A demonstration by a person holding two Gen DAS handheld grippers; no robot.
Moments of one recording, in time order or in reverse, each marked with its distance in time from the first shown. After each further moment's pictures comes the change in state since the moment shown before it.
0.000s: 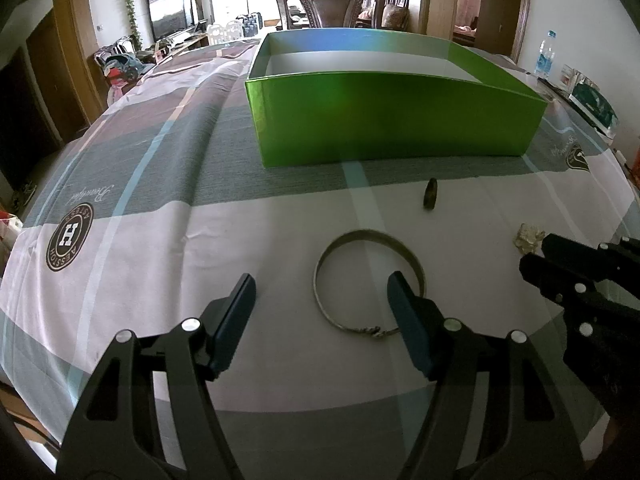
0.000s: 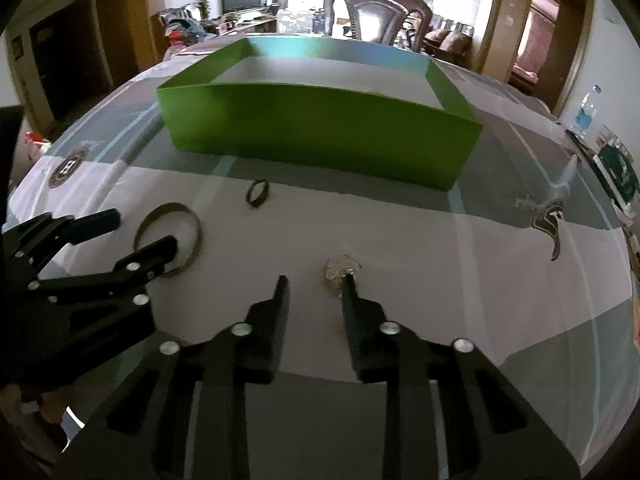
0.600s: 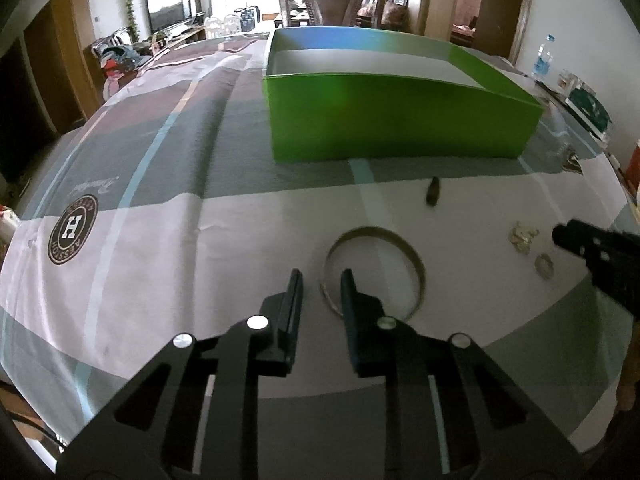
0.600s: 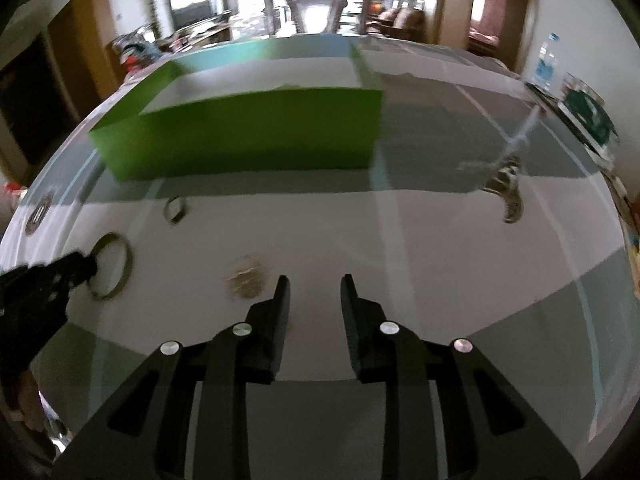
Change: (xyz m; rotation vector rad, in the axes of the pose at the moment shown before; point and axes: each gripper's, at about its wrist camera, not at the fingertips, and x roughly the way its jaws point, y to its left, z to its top) left arm -0.006 0.004 0.004 -0.005 0.017 -0.033; right arm 0.000 -0.065 -0.004 0.208 0.011 -0.093
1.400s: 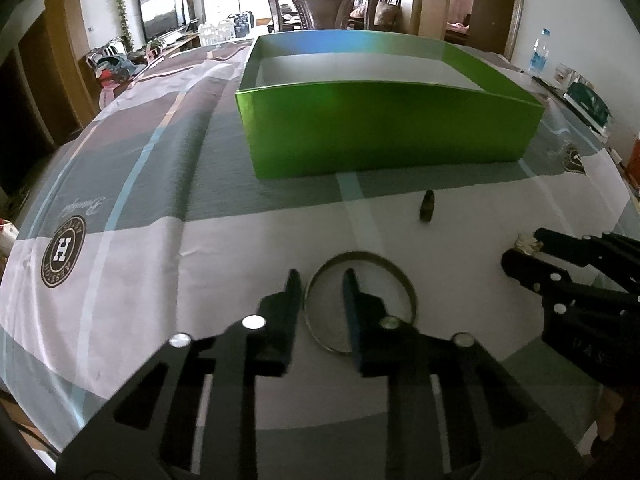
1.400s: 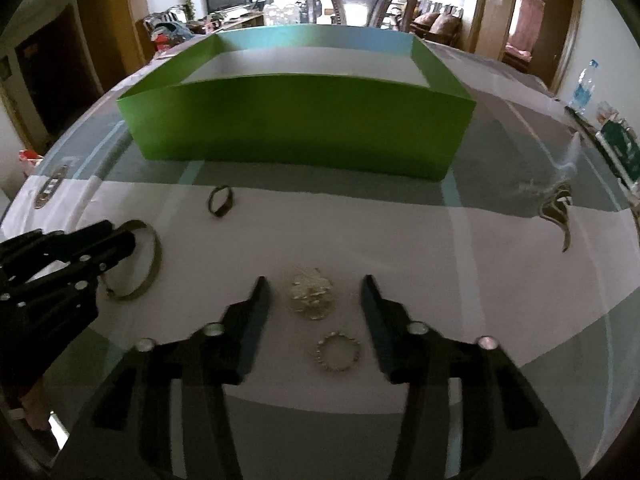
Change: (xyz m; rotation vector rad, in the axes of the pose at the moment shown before) left arm 0.012 -0.006 0.010 0.024 -0.015 0.007; right arm 0.020 0.048 0.001 -0.143 0.023 0.093
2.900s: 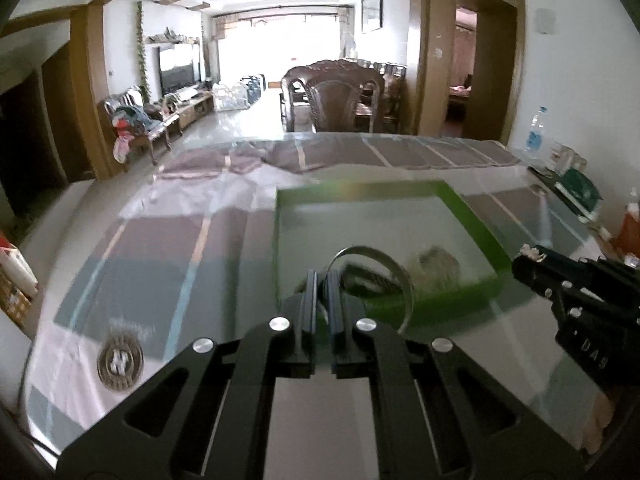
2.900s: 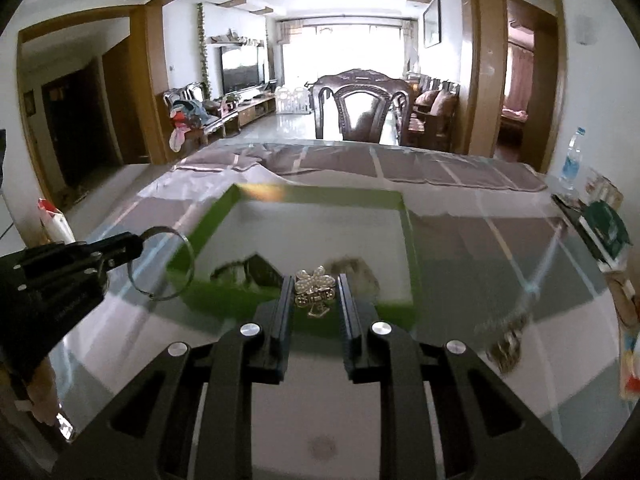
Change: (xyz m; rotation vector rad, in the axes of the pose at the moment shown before) left arm -0.081 0.010 0.107 -0.027 -0.263 0.038; right arm -0.080 -0.018 0.102 0.008 -0.307 0.037
